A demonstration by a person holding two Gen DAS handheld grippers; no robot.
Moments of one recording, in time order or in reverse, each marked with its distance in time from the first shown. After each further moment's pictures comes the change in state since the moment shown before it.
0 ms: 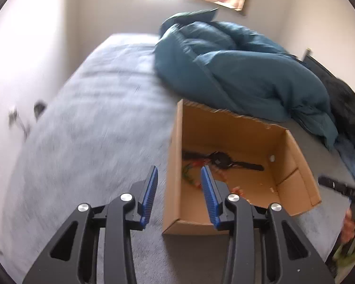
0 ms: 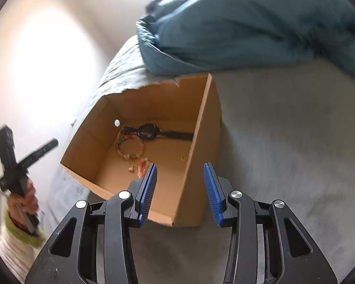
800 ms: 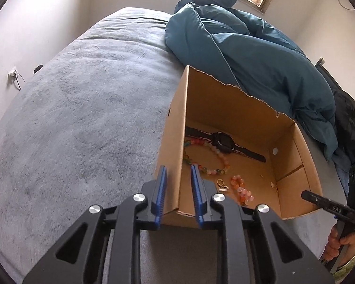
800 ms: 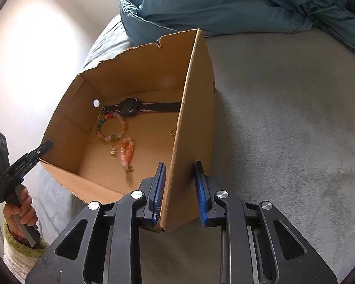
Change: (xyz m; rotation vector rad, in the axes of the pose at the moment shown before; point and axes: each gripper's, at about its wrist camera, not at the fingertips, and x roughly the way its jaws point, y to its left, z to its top) left arm 0.026 -0.002 -0.035 -0.119 0.079 -0.024; right arm 0.042 0.000 -0.012 0.004 0.134 -0.060
